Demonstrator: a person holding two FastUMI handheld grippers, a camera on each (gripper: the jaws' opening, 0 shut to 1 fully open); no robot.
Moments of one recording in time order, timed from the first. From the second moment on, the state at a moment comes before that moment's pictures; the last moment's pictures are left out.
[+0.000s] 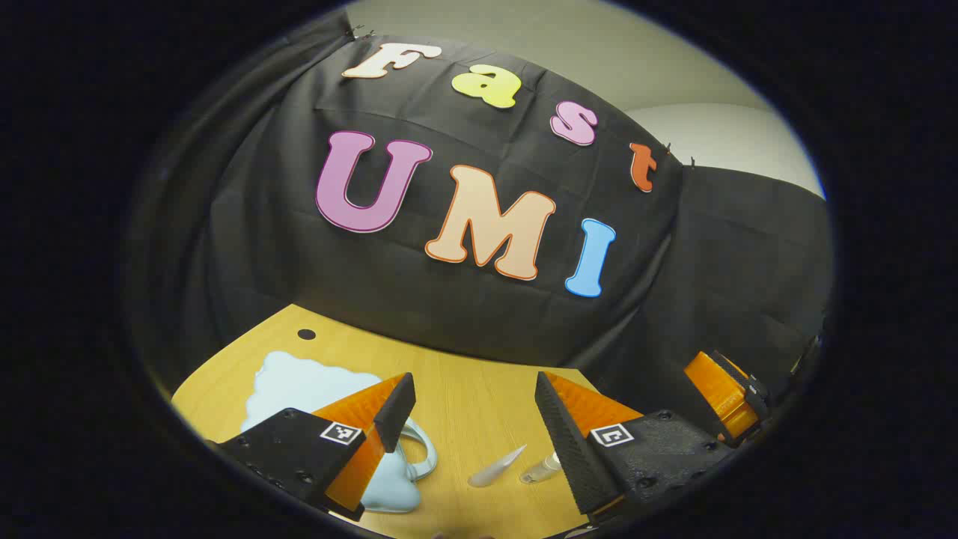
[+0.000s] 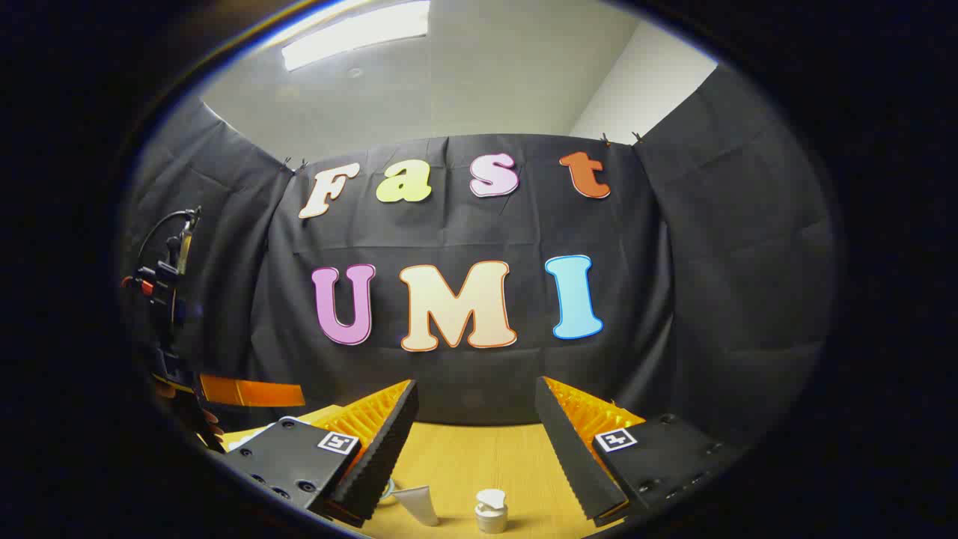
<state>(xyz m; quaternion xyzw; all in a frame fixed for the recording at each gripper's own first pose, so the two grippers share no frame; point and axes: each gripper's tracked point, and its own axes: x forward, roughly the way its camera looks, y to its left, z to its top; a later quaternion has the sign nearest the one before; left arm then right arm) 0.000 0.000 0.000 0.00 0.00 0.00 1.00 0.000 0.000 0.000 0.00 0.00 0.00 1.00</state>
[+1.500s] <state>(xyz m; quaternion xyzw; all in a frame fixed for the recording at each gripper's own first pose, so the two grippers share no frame) 0.096 0.032 -0.155 0.01 0.38 0.05 0.92 -0.025 -0.054 -0.058 0.03 0.09 -0.03 1.00</state>
